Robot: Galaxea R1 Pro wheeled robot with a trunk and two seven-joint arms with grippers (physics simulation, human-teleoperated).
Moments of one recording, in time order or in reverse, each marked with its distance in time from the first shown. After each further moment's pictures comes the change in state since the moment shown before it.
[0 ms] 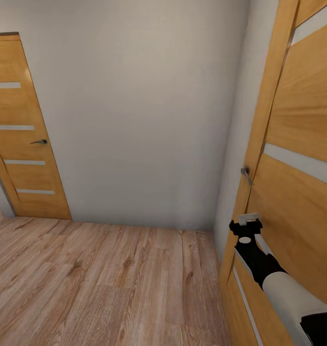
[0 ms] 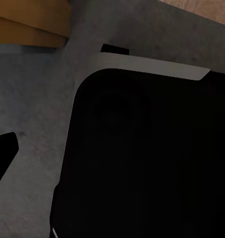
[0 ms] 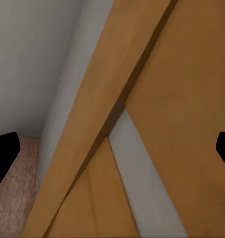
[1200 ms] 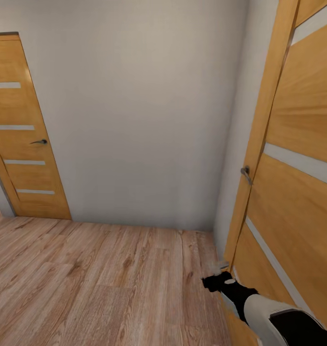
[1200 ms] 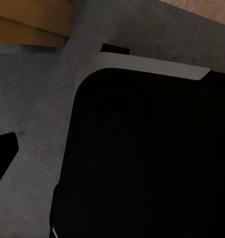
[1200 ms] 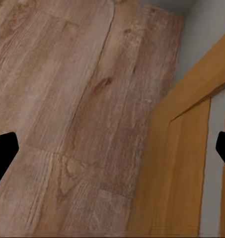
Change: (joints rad) left arm 0.000 0.000 0.001 0.000 0.001 0.000 0.000; right arm 0.010 0.156 -0.011 0.553 -0.016 -0.106 0.396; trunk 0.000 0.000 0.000
